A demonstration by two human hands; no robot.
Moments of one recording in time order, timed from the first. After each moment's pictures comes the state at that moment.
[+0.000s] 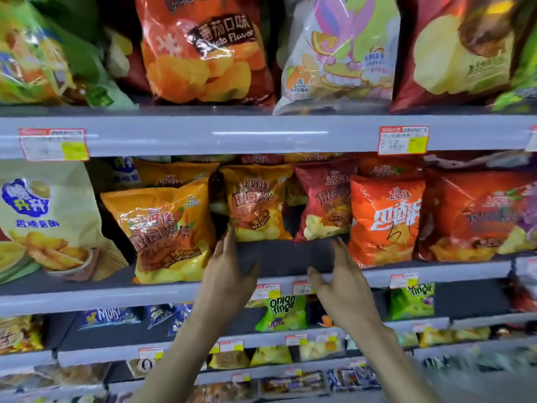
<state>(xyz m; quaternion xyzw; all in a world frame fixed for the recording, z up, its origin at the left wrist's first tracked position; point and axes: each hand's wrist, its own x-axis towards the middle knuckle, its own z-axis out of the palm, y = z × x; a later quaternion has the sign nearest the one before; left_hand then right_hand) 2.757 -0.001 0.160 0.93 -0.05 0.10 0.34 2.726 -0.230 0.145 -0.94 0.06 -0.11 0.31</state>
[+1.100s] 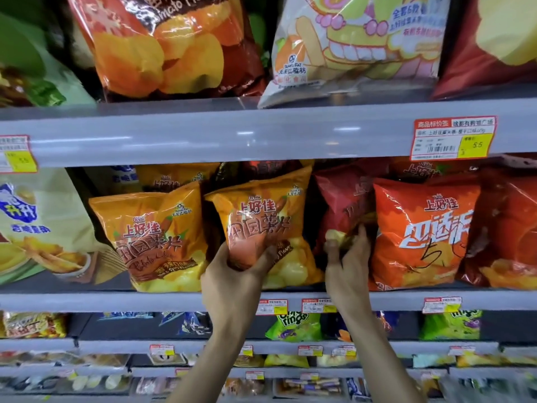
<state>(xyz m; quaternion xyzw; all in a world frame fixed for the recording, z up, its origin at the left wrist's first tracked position) 2.775 -0.047 0.157 0.79 0.17 0.20 0.55 2.824 -0.231 0.108 -0.81 0.13 -0.17 0.54</state>
